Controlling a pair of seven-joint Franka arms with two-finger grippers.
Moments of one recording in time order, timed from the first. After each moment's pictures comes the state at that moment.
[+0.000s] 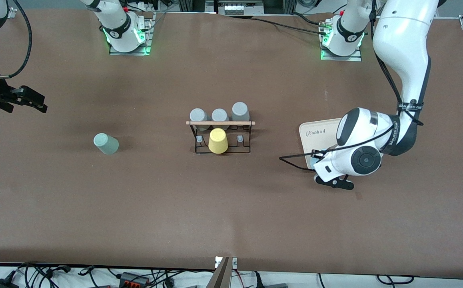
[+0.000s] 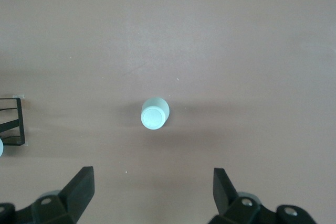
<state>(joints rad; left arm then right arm) -0.22 0.64 -0.07 -1.42 -0.04 1.76 -0.09 0.03 0.01 -0.06 -1.69 -0.01 1.71 -0.04</state>
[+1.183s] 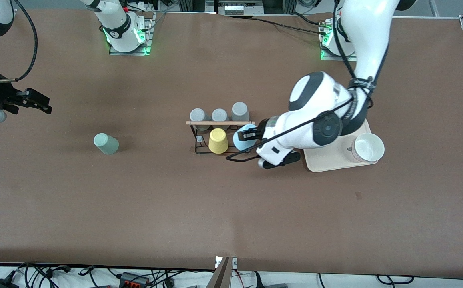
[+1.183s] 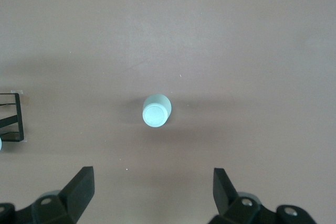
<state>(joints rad) -0.46 0.69 -0.08 -1.17 -0.48 1.78 -0.69 0.03 0.03 -0.05 -1.69 -0.01 1.71 -0.04</state>
